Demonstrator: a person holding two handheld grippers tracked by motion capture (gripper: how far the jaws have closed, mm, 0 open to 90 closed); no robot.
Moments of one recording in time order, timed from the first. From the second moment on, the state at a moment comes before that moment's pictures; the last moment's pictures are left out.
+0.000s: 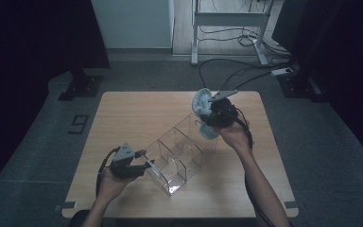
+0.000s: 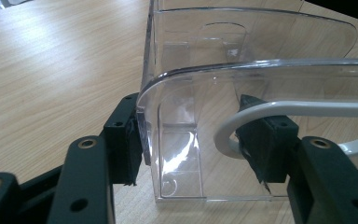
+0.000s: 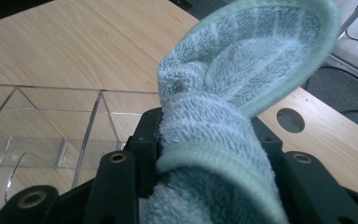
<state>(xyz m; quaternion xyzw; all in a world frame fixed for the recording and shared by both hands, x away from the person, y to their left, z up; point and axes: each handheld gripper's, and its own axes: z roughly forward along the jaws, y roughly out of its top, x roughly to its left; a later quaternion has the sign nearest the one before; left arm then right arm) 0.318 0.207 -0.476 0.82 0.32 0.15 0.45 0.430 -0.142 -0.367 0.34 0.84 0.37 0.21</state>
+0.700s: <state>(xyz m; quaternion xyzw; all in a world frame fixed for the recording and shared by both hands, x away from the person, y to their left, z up) 0.318 0.207 -0.476 0.82 0.32 0.15 0.45 0.447 -0.114 -0.357 0.33 0.83 0.39 0.21</state>
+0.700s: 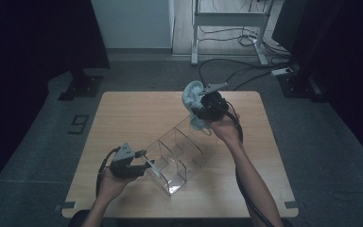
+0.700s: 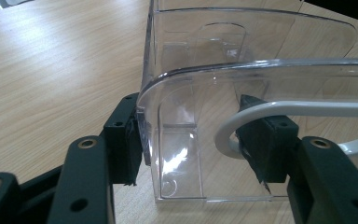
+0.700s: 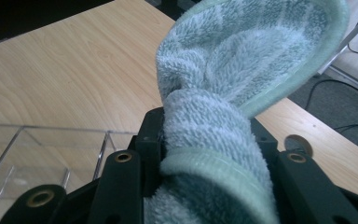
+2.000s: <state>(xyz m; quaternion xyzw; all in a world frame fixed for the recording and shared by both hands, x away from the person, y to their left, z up) 0.316 0.203 -0.475 0.82 0.33 0.16 0.44 0.435 -0.132 -0.391 0.34 0.84 0.37 0.19</state>
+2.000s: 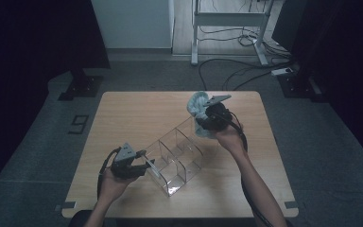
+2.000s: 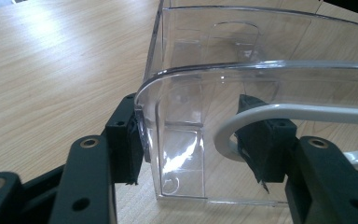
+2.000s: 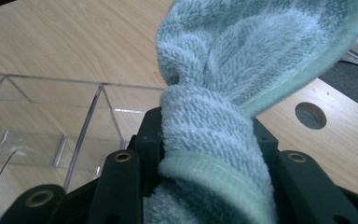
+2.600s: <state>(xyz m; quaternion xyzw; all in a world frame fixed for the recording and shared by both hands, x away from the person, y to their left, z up) 0.316 0.201 -0.475 0.82 0.34 0.16 0.44 0.409 -0.164 -0.401 0.34 0.83 0.39 0.19</state>
